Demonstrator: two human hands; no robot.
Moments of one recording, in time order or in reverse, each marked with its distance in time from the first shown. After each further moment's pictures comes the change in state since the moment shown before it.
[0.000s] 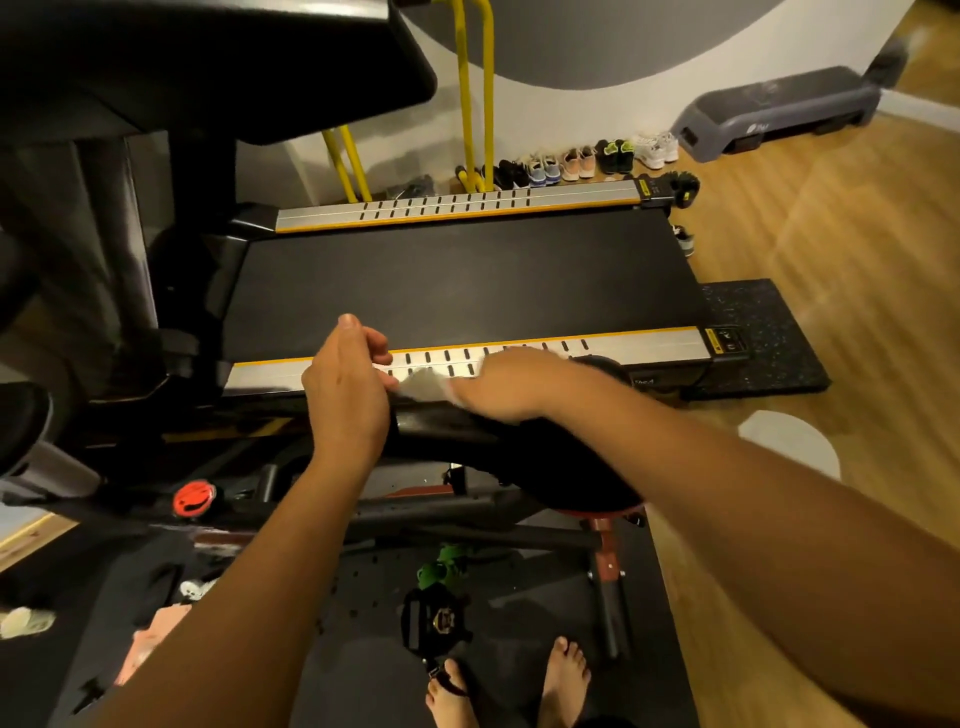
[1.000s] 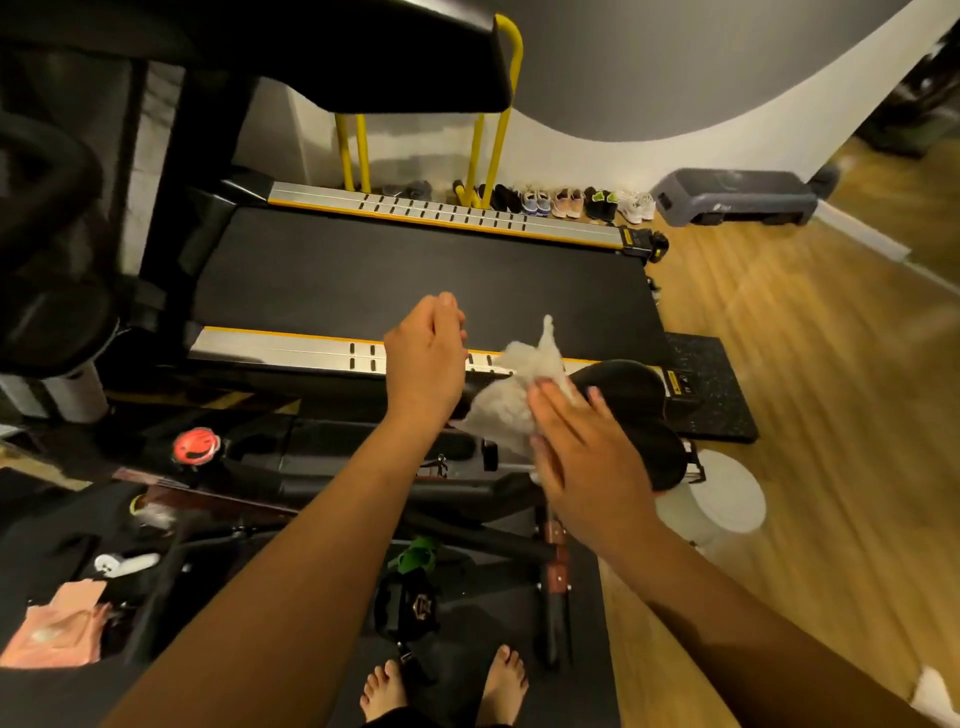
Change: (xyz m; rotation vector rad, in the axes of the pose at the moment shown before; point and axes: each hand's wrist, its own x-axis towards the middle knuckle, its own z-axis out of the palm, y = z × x) left_hand 0.000 -0.013 -0.011 -0.198 -0.129 0.011; right_hand -0.076 -0.016 0.100 -0.229 0.677 -0.108
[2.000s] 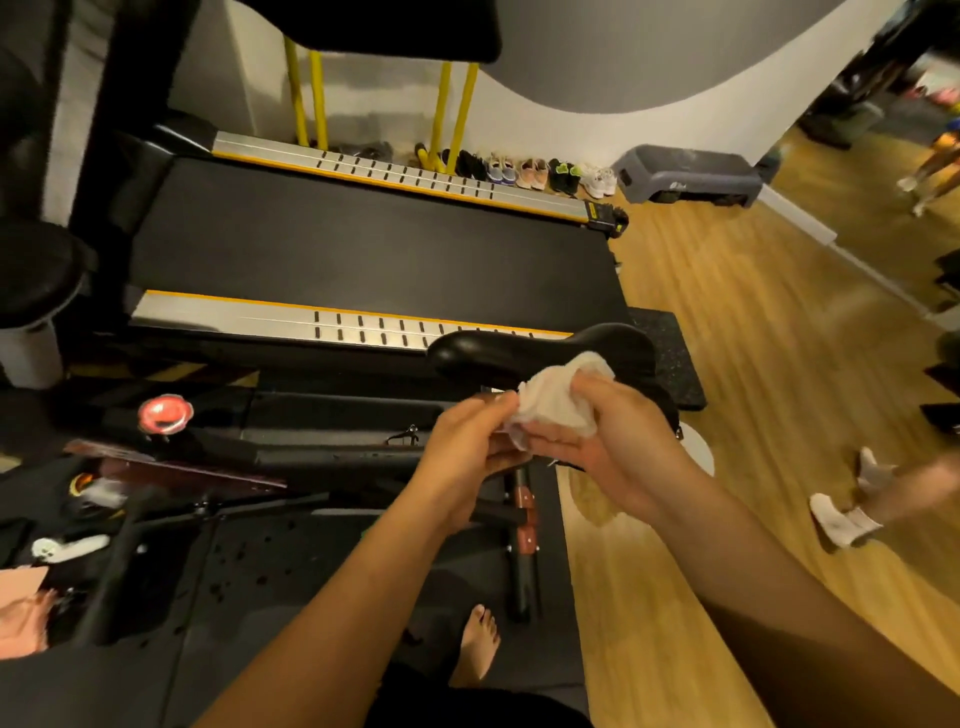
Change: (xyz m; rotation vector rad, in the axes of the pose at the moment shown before) left_hand -0.092 -0.040 -0.018 -0.491 -0.589 -0.550; right_hand 0.005 -0.036 -0.053 1.563 -0.110 1.117
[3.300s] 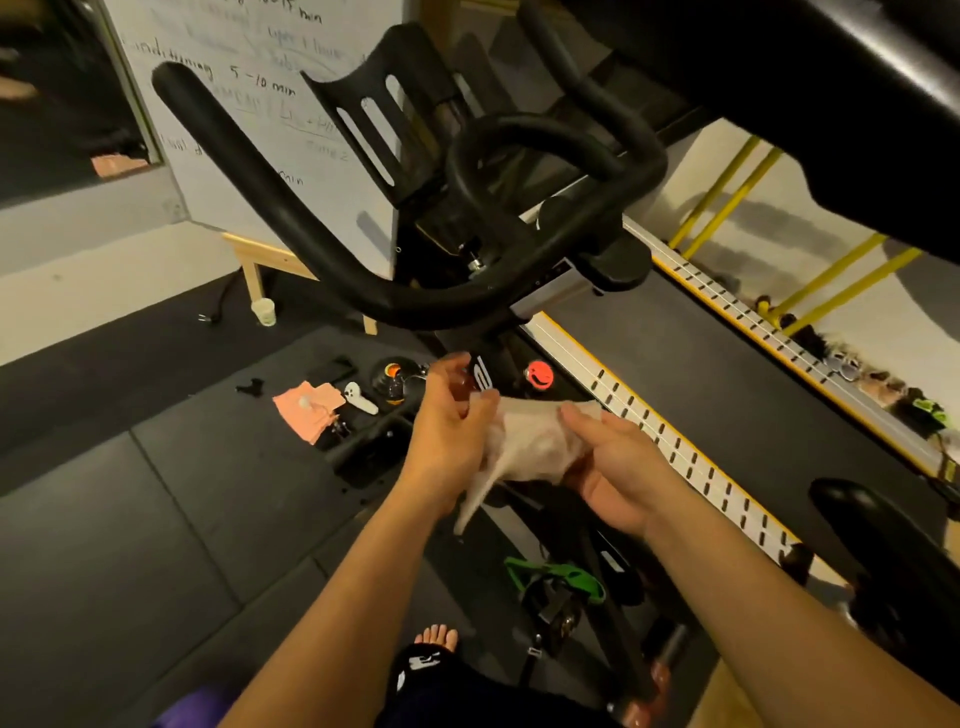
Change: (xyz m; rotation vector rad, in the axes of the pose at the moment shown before) left_hand -0.179 -0.010 -0.222 -0.111 0.965 0.438; right_hand -0.057 0.091 0.247 -0.475 -0.711 0.095
